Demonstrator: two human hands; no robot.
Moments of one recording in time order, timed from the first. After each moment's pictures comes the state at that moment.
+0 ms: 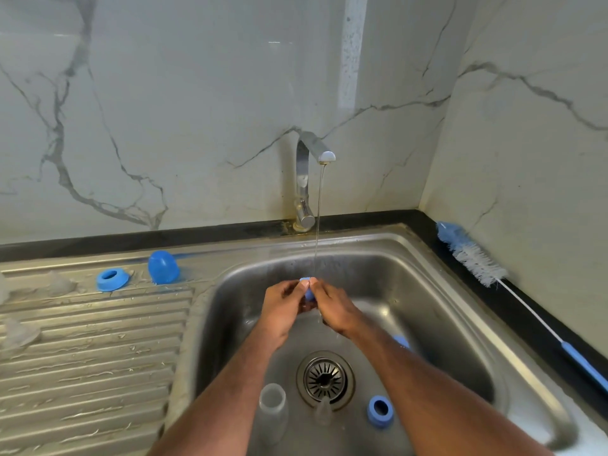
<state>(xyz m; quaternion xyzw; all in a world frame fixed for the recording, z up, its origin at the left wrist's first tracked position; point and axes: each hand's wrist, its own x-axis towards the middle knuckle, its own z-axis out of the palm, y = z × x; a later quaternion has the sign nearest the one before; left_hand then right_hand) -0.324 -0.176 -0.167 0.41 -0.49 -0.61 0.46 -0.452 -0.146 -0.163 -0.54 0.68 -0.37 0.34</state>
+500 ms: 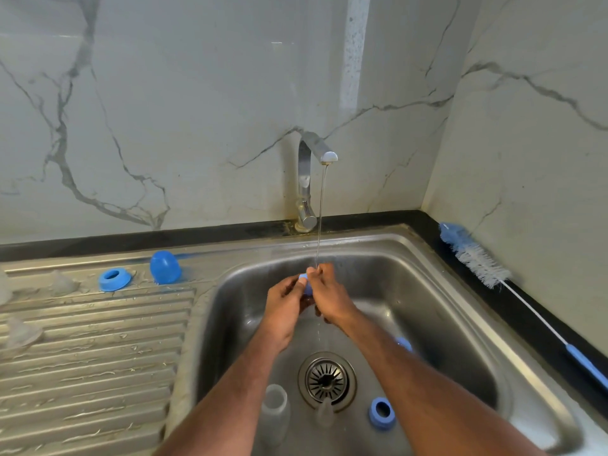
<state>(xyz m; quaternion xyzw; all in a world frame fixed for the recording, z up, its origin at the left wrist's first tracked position) -0.329 -0.173 -0.165 0.35 -0.45 -0.66 0.49 -0.436 -0.151 -0.141 -0.51 0.67 -0.41 0.34</state>
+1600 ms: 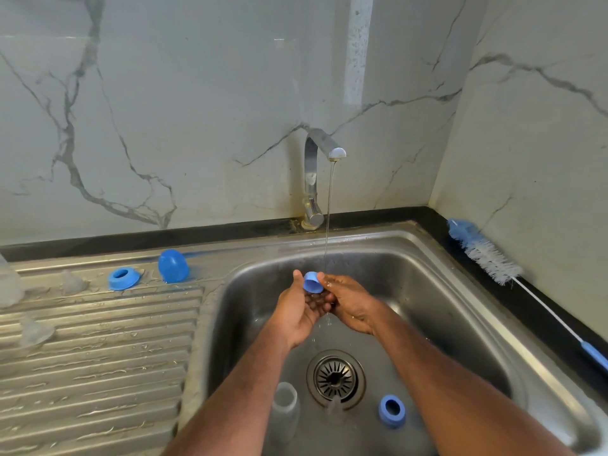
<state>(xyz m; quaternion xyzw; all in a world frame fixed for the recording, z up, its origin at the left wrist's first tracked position) -0.328 -0.168 -0.152 0.38 -0.31 -0.77 0.41 -0.453 -0.148 -0.147 -0.36 0.51 -0.50 0.60</state>
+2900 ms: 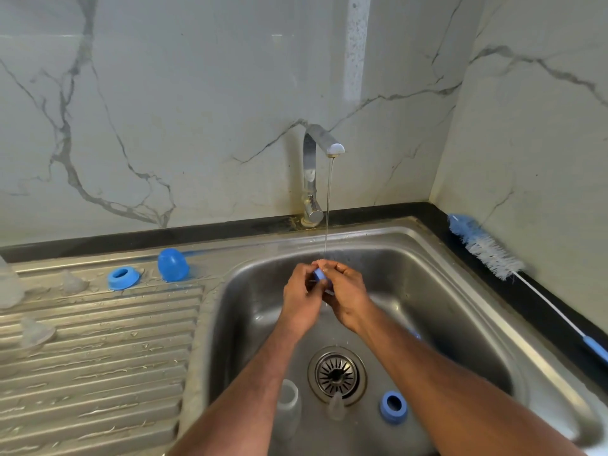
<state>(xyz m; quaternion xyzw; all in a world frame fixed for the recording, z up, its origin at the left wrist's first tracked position) -0.333 -0.179 -0.170 0.42 -0.65 -0.45 0.45 -0.435 -0.152 -0.144 -0.25 0.50 -0.64 0.54</state>
